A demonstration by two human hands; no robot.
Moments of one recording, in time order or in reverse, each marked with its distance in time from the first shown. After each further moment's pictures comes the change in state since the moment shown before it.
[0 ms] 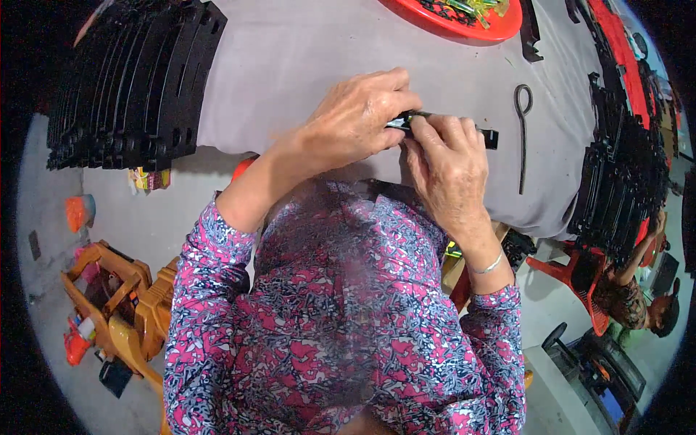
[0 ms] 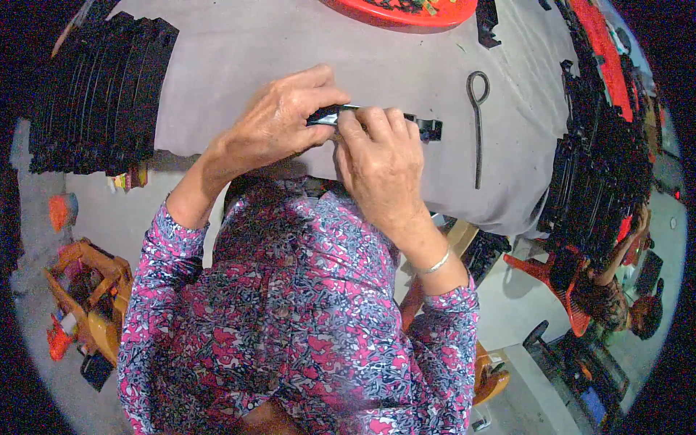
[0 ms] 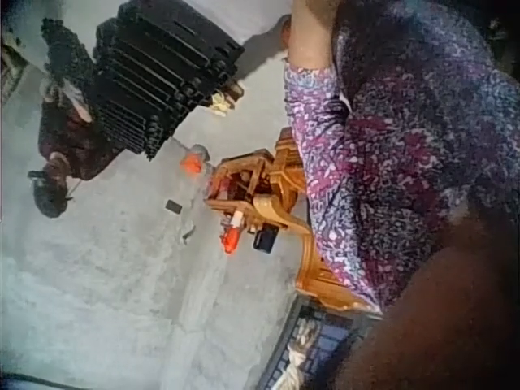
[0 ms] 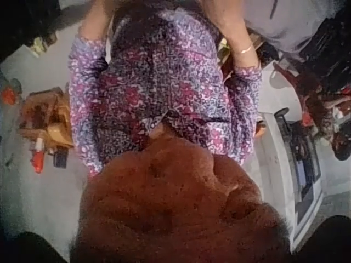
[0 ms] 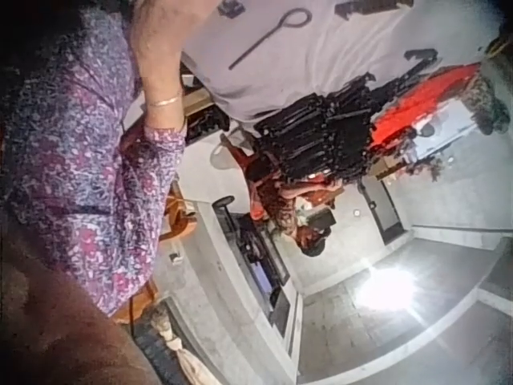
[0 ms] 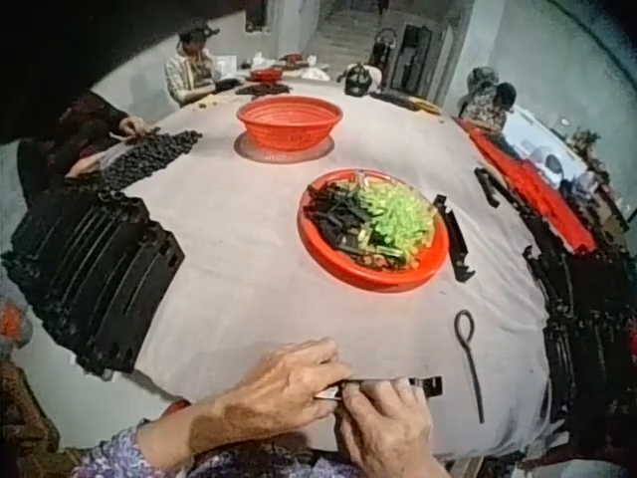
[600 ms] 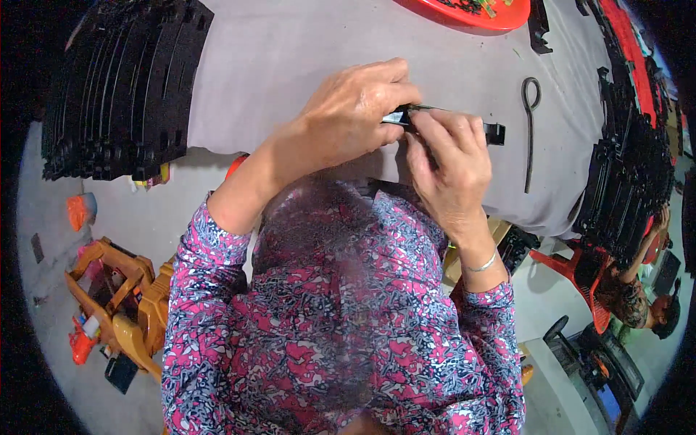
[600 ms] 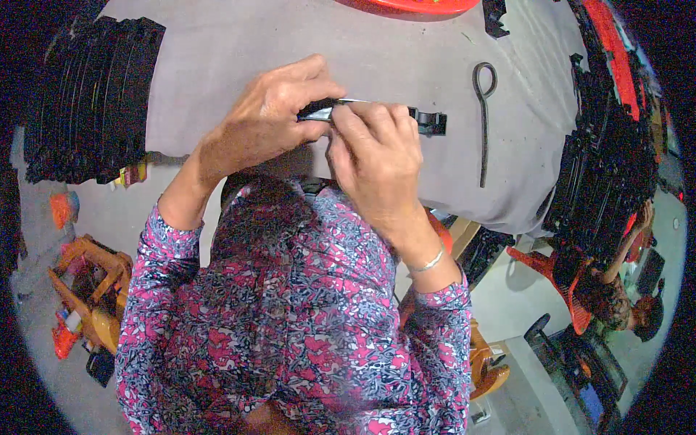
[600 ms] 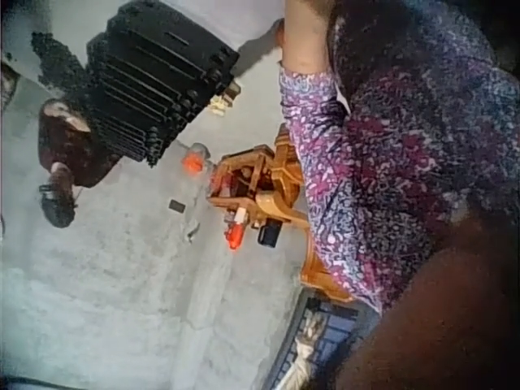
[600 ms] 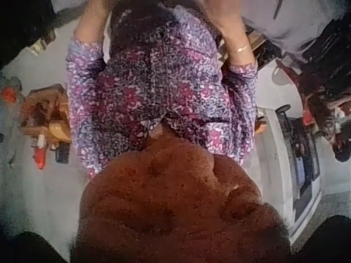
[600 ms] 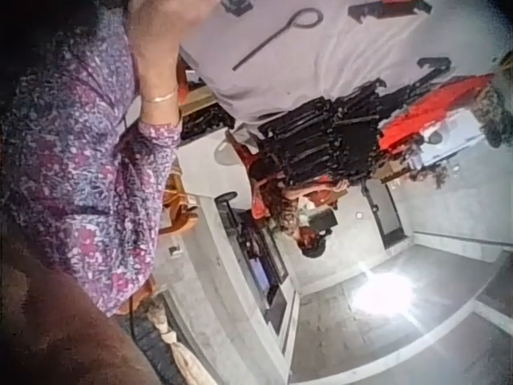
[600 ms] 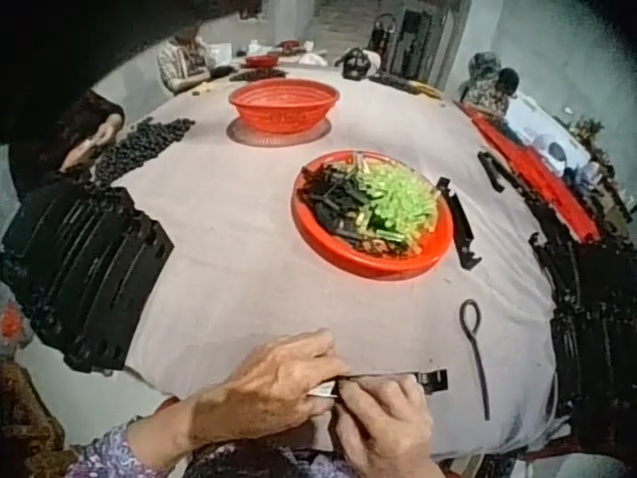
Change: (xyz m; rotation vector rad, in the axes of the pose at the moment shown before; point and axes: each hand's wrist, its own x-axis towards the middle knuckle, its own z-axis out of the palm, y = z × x) left_hand 0.003 0.003 -0.004 -0.034 -0.020 -0.017; right_hand -0.003 0.001 0.008 0.064 0.106 0.086
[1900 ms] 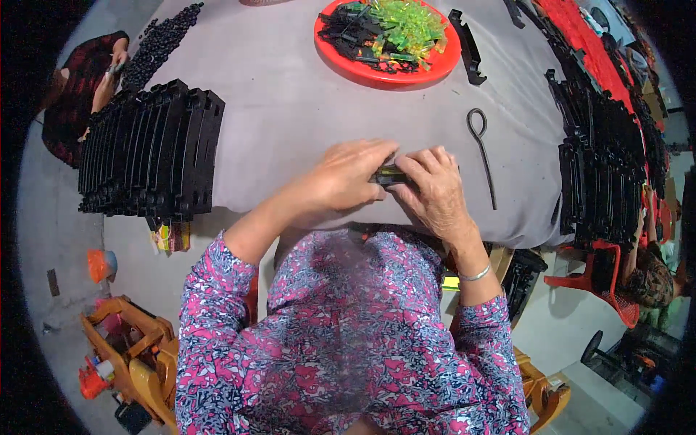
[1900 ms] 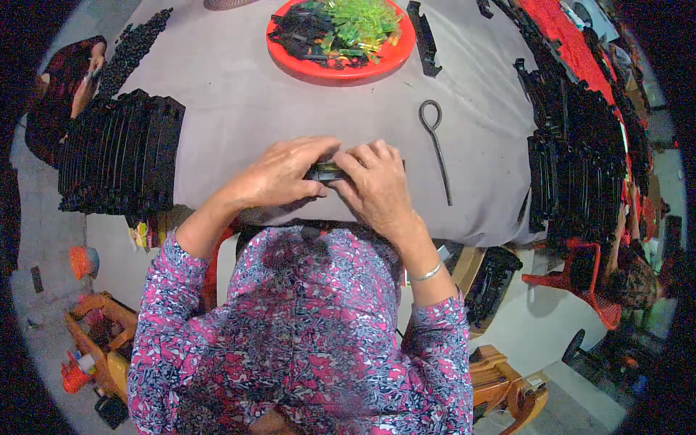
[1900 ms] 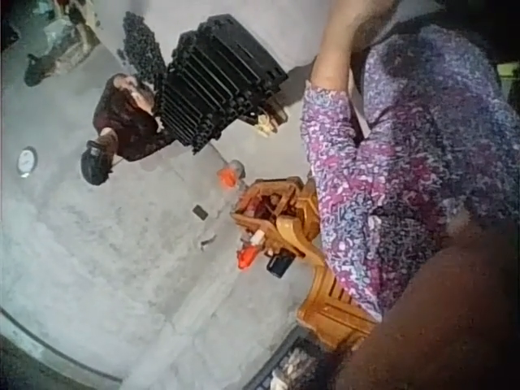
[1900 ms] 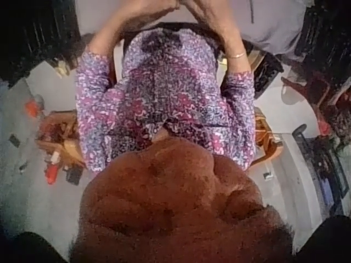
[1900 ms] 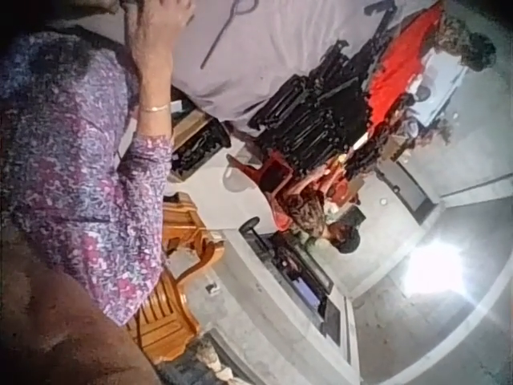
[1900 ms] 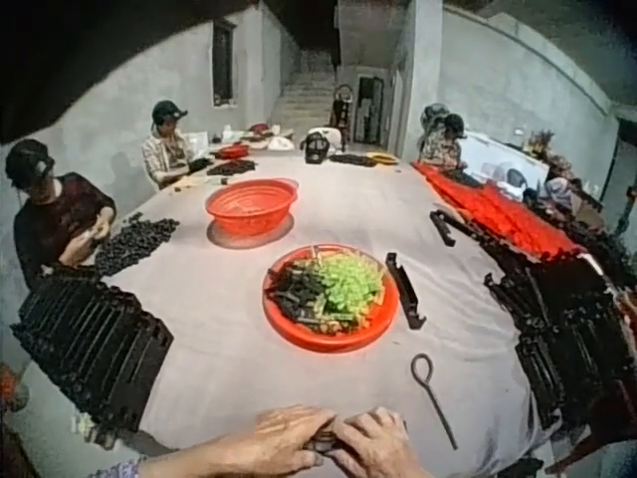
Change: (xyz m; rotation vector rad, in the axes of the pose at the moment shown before) left_hand 0.022 0.023 -0.001 0.074 -0.400 -0.200; right_hand -0.010 0.038 -0.015 0.060 -0.088 -0.084
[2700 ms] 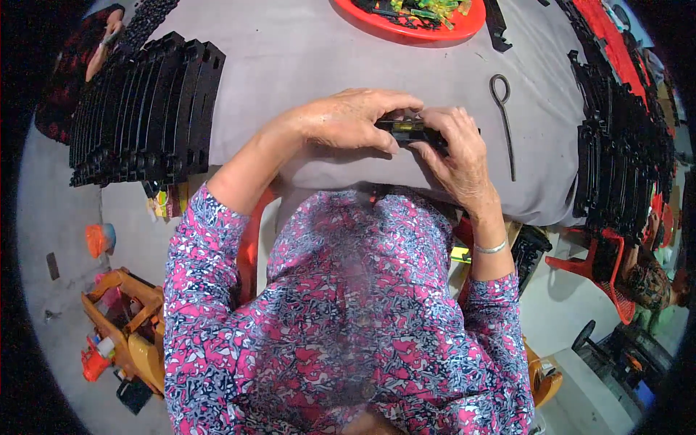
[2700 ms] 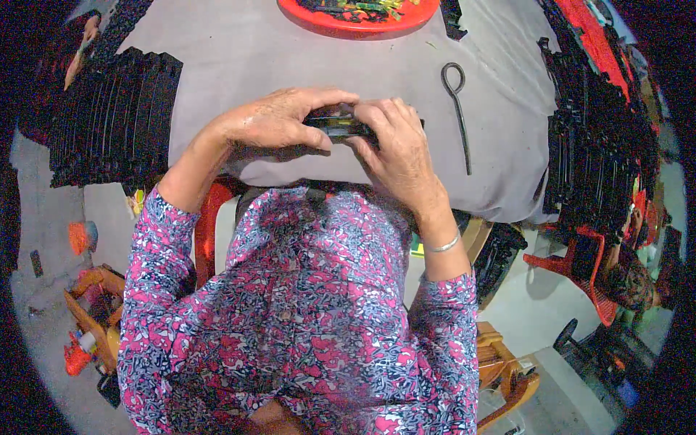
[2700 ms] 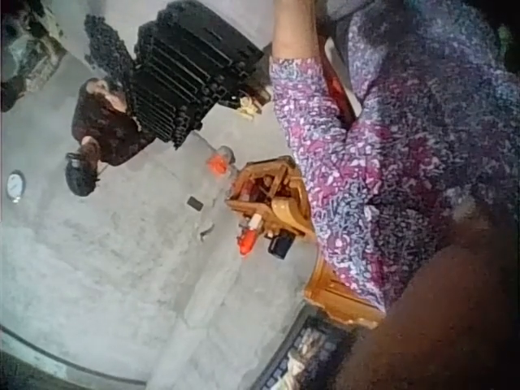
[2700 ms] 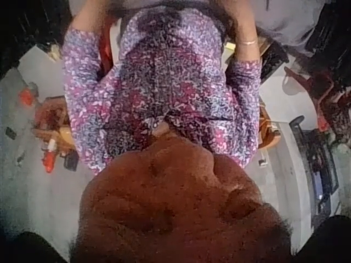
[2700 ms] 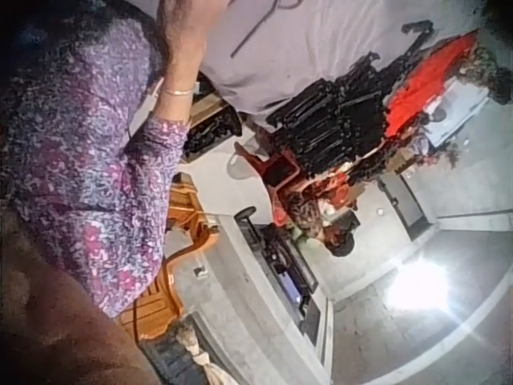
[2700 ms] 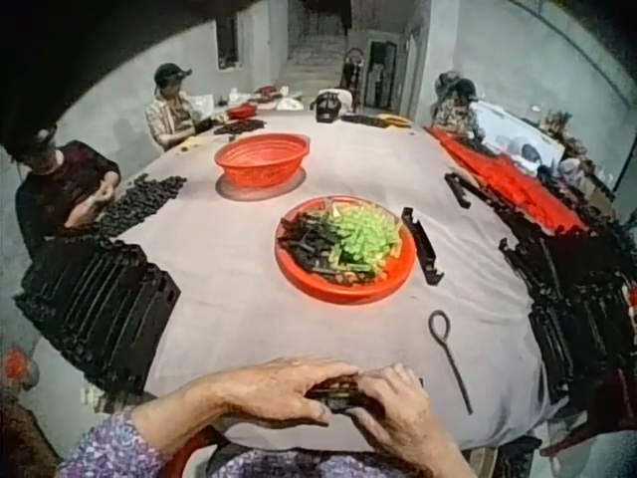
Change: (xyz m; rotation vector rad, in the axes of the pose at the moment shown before) left_hand 0.009 -0.019 -0.016 -0.320 -0.217 0.009; right_hand 0.001 0.008 0.002 0.169 0.063 -0.009
